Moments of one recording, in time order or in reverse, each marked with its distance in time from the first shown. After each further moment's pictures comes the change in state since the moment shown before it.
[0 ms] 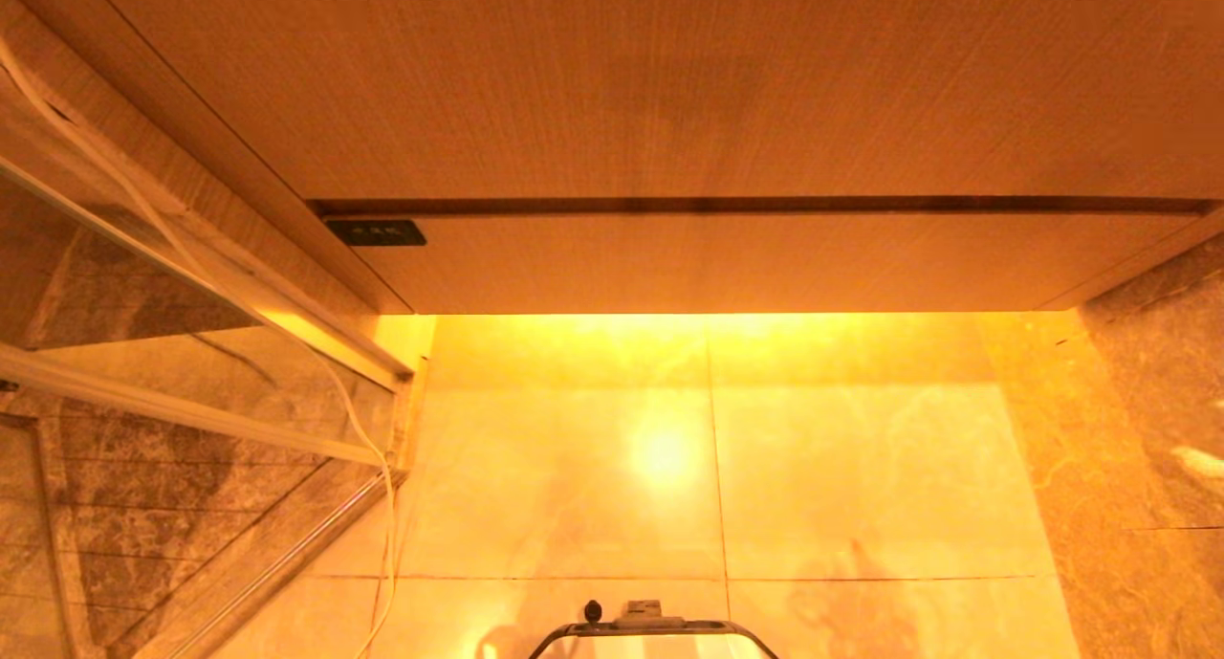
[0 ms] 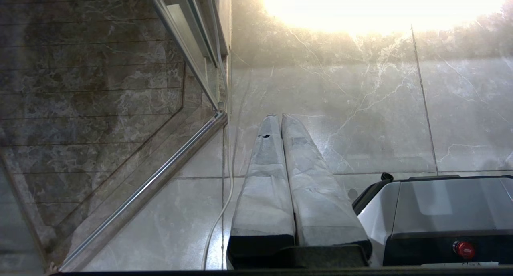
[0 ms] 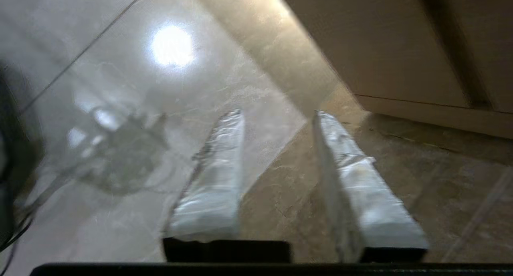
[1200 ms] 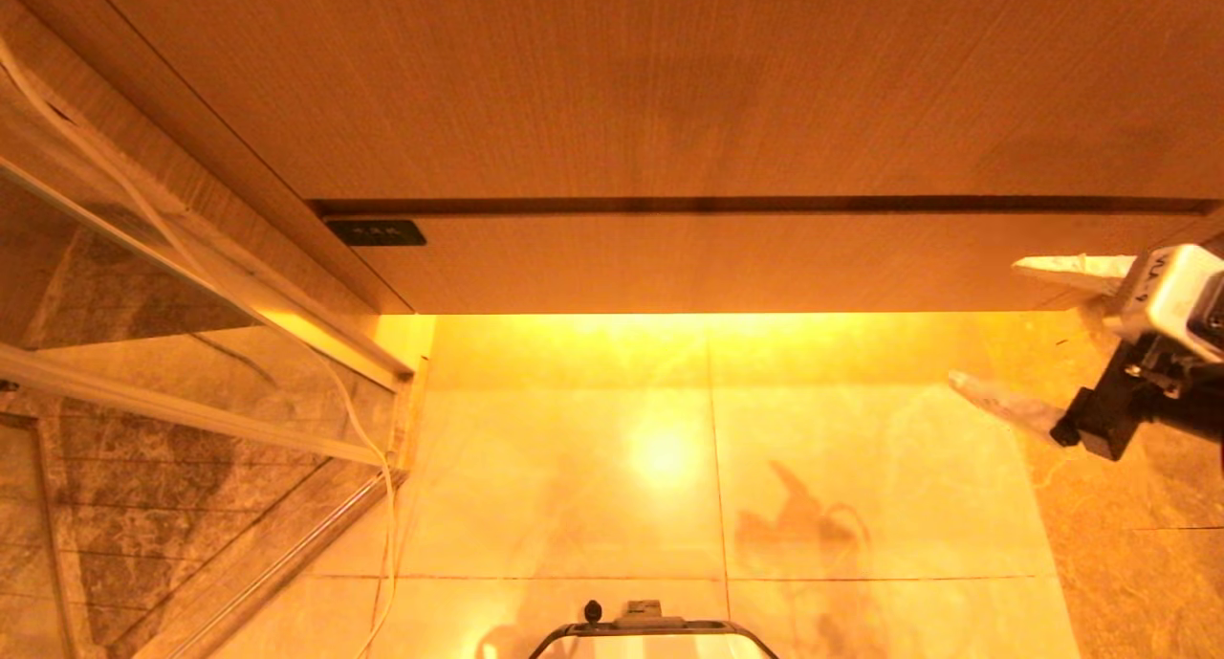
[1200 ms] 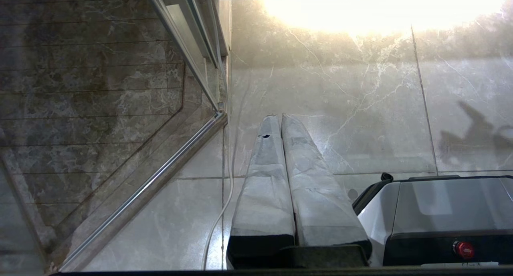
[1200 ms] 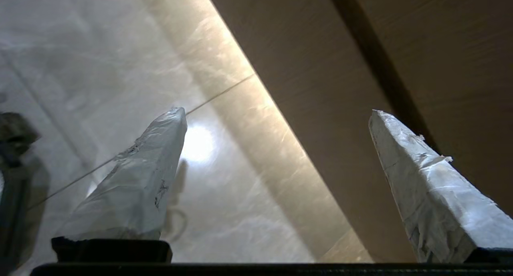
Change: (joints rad) left arm 0.000 0.000 0.000 -0.001 0.000 0.000; right arm 0.350 0.343 -0.068 -0.475 0.041 0.026
